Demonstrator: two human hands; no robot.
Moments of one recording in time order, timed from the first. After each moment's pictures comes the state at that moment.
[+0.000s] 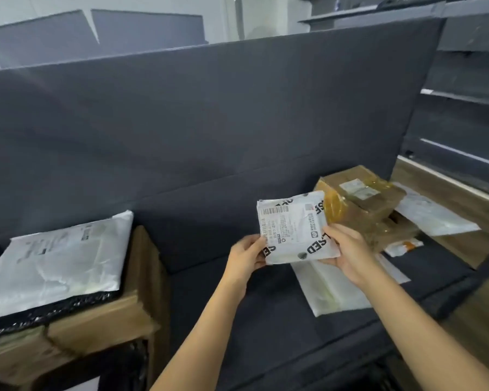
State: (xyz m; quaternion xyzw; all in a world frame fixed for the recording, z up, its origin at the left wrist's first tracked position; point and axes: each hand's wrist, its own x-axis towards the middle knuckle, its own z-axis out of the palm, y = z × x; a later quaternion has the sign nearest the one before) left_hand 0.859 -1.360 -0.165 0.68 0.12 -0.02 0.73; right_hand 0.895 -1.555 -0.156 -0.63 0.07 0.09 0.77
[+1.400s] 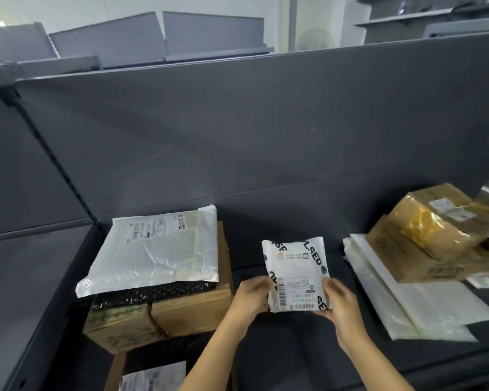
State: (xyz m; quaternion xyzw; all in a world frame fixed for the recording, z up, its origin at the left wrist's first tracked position) left_hand 0.785 -1.206 -0.198 0.70 0.17 -0.07 0.69; right_hand 0.825 -1.379 -0.224 -0.65 0.06 0.09 0.75
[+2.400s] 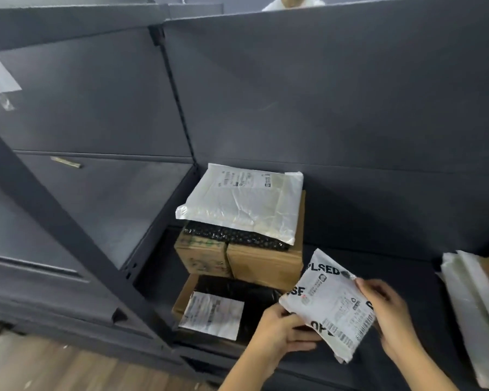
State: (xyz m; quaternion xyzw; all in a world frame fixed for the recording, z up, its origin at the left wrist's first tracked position) left_hand 0.677 -1.203 -0.233 0.50 0.30 -0.03 0.81; right_hand 0.817 -1.346 -0.233 -0.70 -0.04 0.22 0.68
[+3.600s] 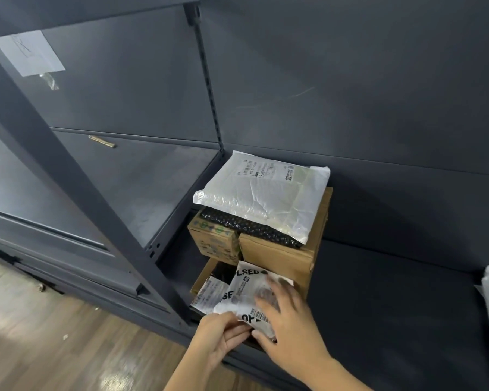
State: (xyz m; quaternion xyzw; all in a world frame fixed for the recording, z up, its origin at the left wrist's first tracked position) left_hand 0.598 -1.130 -0.257 0.34 0.54 0.09 0.76; right_hand 0.714 -1.250 -0.250 -0.81 -0.56 0.07 0.18
